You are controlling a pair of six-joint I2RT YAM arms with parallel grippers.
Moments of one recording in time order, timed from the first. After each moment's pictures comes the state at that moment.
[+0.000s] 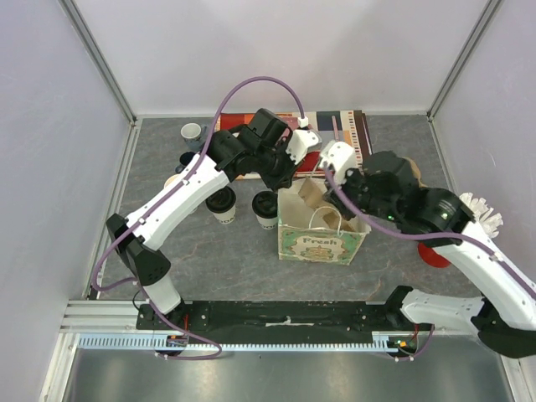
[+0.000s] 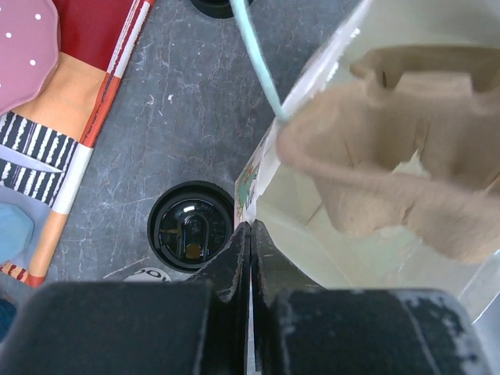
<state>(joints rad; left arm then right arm) -0.81 1.70 1.90 -1.04 0.22 0.22 0.78 1.05 1.47 -0.91 -0.02 -0.12</state>
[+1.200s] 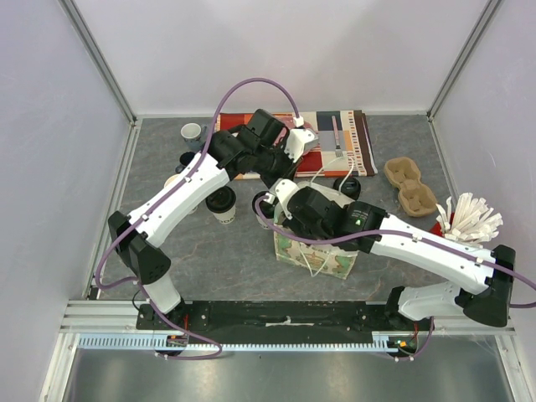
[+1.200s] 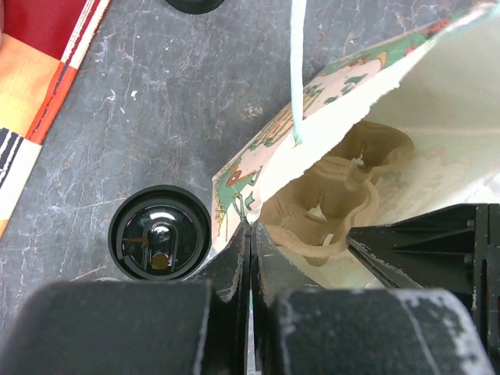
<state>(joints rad) -0.77 1.71 1.85 -0.99 0.33 0.12 1.08 1.29 1.25 -0.82 0.28 0.06</state>
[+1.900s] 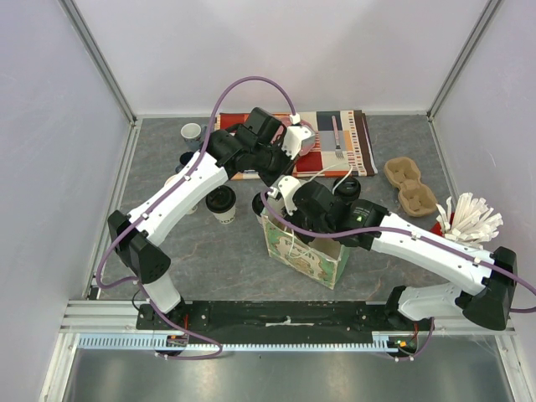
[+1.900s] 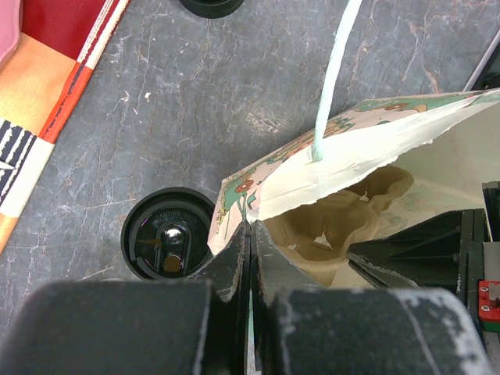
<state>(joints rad) -0.75 1.71 1.83 -0.96 0.32 0.12 1.01 1.27 1.18 -0.70 0.12 0.09</state>
